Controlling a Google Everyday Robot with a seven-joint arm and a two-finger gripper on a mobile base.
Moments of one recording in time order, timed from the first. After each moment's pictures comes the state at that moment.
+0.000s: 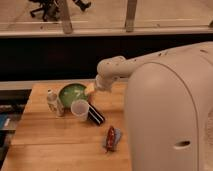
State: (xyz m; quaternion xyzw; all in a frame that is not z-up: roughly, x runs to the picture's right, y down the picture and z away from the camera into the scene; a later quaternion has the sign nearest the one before) arm -0.041 0.022 0.811 -0.26 0.02 0.63 0.73
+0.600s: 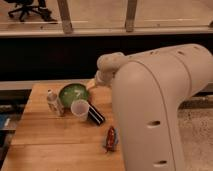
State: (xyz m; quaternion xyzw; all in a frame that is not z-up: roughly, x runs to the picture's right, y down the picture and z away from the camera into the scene) arm -0.044 -0.013 0.859 -0.26 0.04 0.64 0.73
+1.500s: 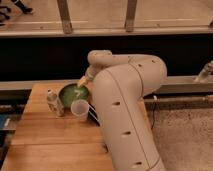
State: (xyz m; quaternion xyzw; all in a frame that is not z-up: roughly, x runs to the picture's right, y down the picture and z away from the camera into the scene) arm -0.108 -0.014 0.934 -0.33 0.04 0.60 0.73
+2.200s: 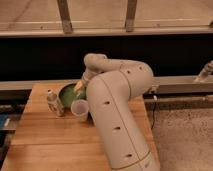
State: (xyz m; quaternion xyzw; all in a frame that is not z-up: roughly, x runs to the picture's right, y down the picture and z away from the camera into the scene) arm -0.134 0.022 0.957 -0.38 0.07 0.57 0.72
